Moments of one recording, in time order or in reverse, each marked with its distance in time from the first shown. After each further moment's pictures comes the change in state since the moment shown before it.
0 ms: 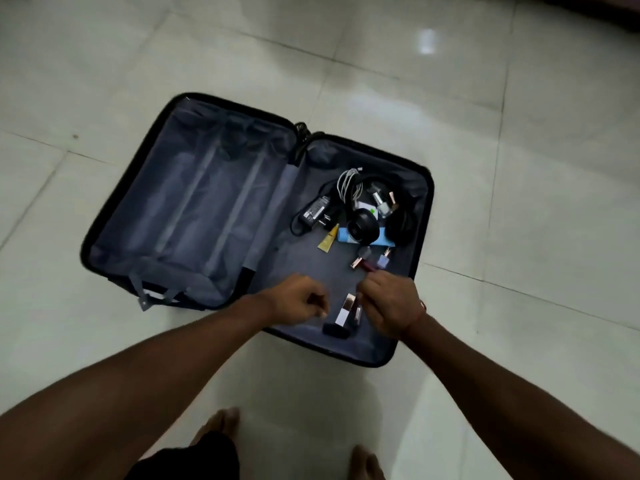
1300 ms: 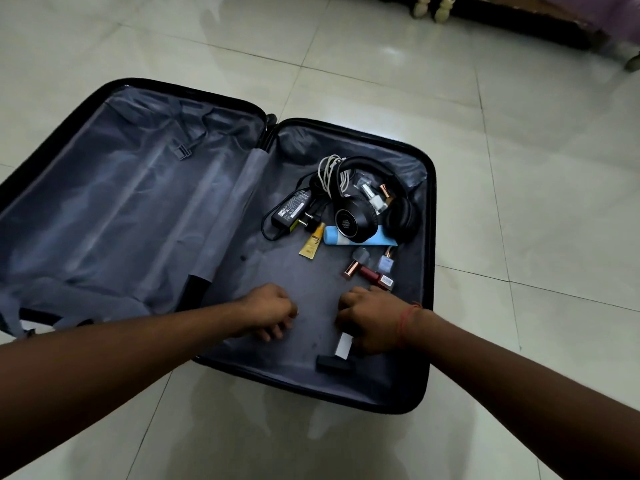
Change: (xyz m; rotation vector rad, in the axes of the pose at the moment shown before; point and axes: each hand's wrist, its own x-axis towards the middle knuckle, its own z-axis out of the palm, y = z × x) left_hand 0.082 -0.122 0.075 -0.336 0.002 -0.594; right_hand 0.009 0.068 0.138 -0.243 -0.674 -0.060
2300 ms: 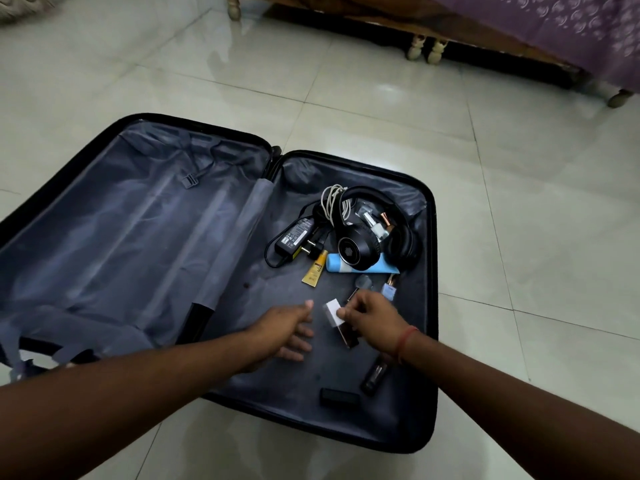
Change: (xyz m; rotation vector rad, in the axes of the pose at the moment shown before) left_hand -0.013 0.017 0.007 -0.558 -0.033 0.054; right_hand 0.015 -0.013 -0.016 1.228 0.512 0.521
